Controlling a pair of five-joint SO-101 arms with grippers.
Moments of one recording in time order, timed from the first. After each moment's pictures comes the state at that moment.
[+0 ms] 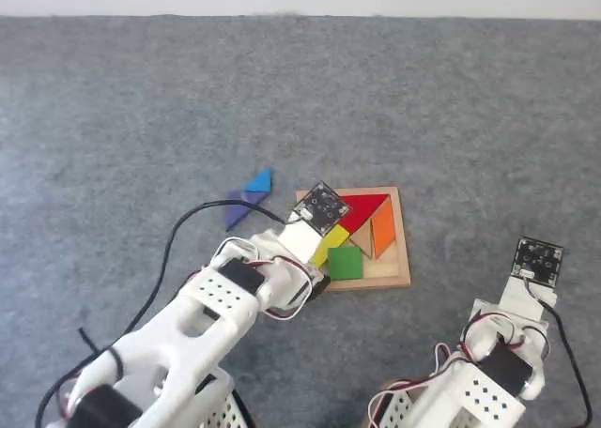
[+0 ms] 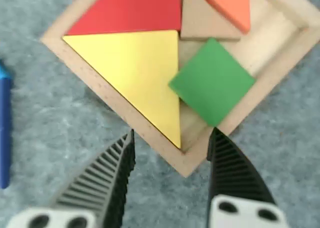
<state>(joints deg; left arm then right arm) 27.1 -28.2 69.8 36.5 -5.4 35.6 -99.2 95.6 69.5 18.9</state>
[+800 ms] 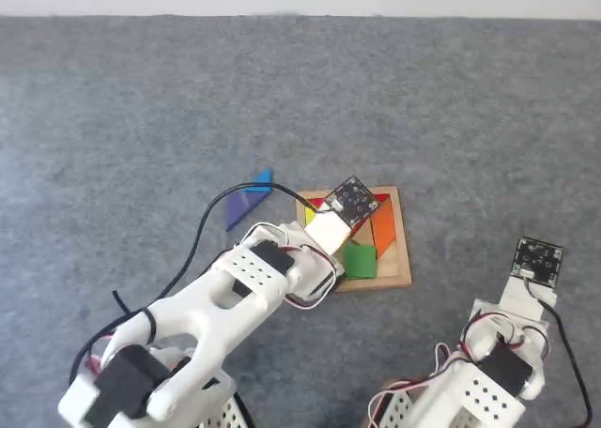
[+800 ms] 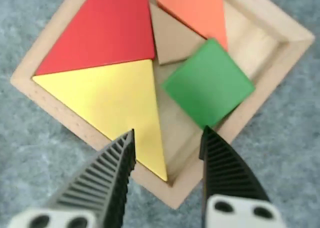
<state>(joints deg) 31.6 -14.8 59.1 36.4 -5.0 35.6 -99.2 95.6 69.5 18.9</state>
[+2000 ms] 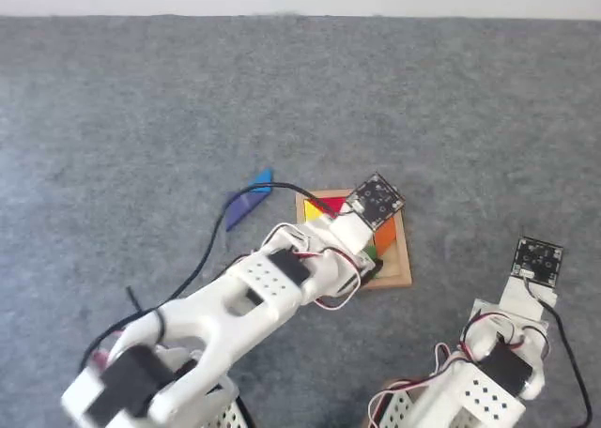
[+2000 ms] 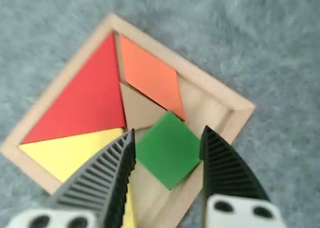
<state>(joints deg) 37.7 -11.2 56.5 24.8 -0.7 35.6 -99.2 95.6 69.5 18.9</state>
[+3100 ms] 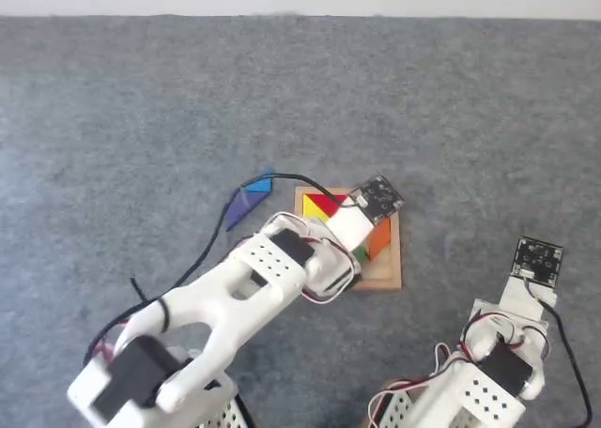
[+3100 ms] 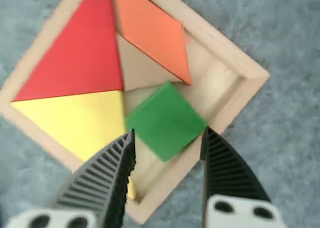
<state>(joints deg) 34.0 -12.5 49.6 44.3 -6.1 35.6 -99.2 95.6 69.5 18.9</state>
